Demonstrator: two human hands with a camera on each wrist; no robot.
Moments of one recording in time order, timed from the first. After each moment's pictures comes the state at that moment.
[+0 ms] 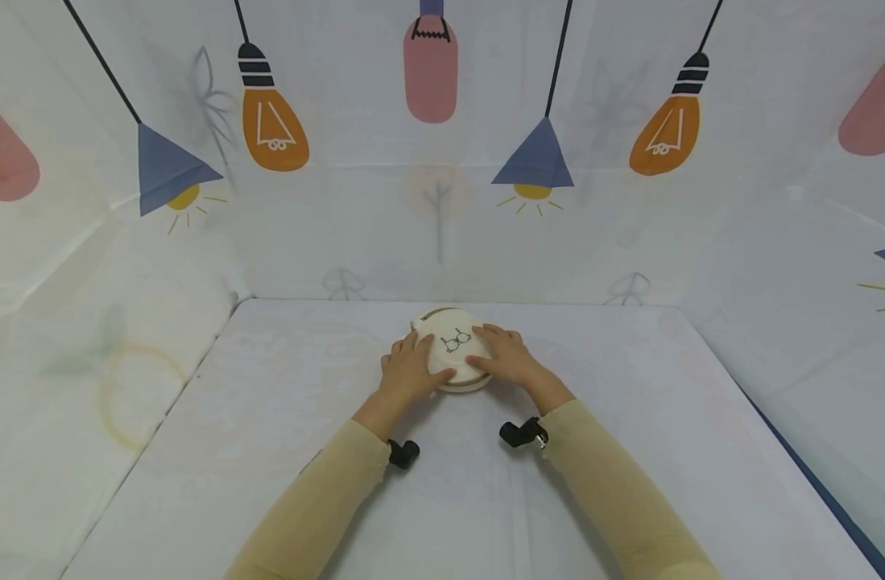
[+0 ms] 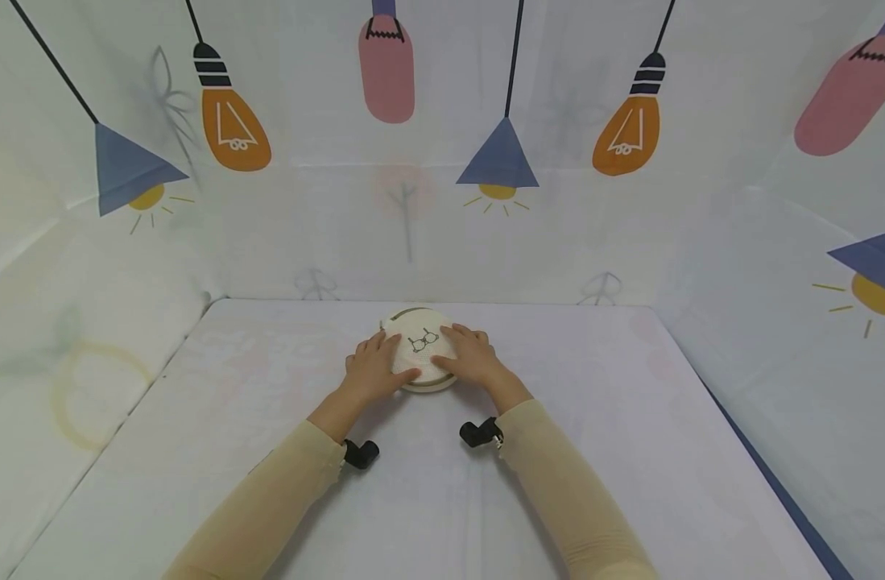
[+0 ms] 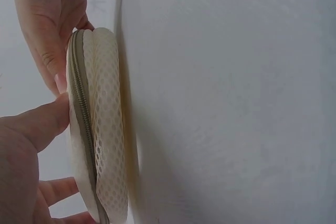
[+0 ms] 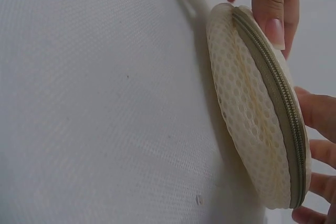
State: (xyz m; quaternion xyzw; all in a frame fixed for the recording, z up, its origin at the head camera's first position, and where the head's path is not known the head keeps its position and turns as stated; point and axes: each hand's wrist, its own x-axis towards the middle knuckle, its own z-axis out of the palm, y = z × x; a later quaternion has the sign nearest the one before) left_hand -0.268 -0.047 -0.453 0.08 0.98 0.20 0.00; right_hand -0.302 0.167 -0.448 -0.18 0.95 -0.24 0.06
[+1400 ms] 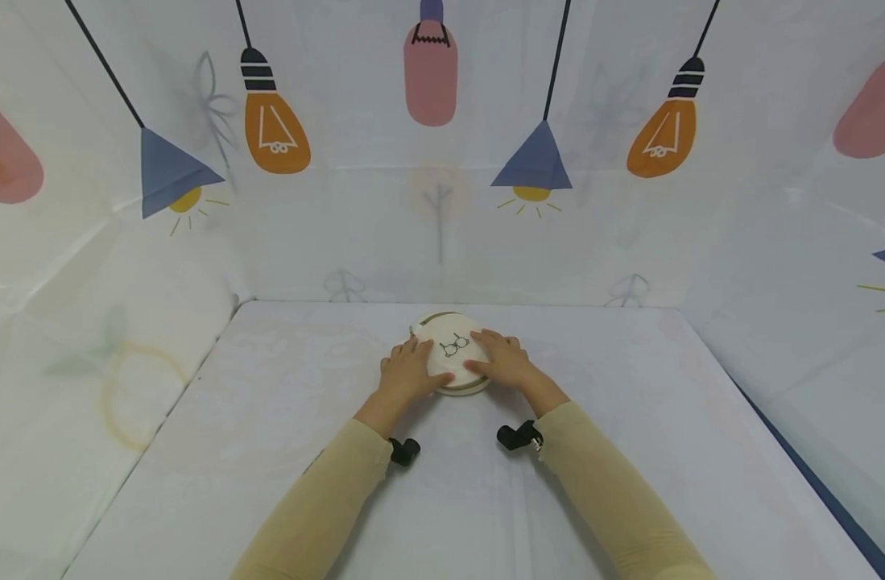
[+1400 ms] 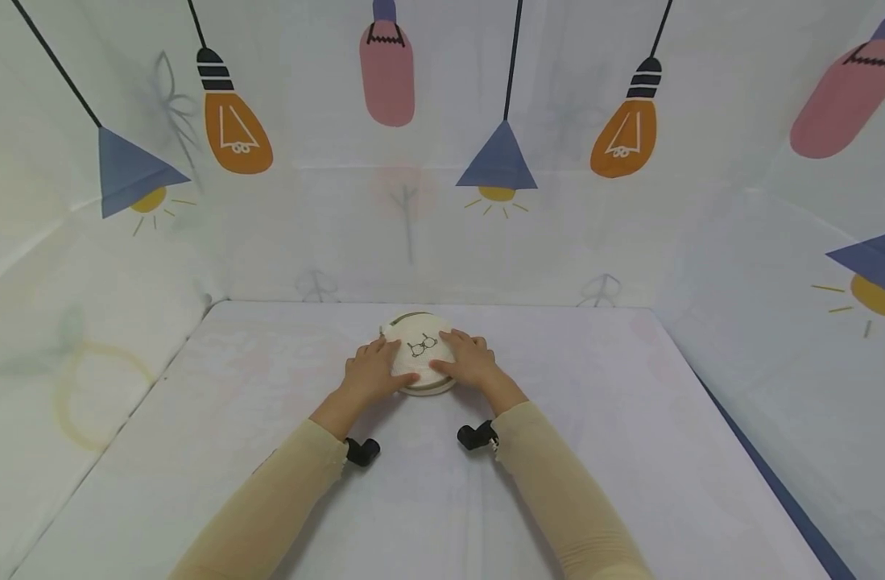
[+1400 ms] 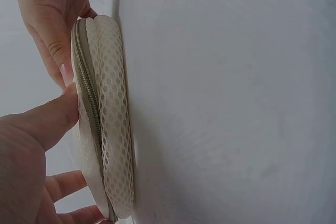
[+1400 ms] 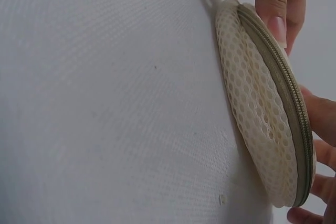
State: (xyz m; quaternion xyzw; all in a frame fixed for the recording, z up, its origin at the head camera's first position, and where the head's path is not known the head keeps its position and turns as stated) left_hand -0.272 -0.047 -0.457 0.07 0.98 0.18 0.02; right_hand -0.302 0.164 -0.456 -0.16 0.96 -0.22 0.08
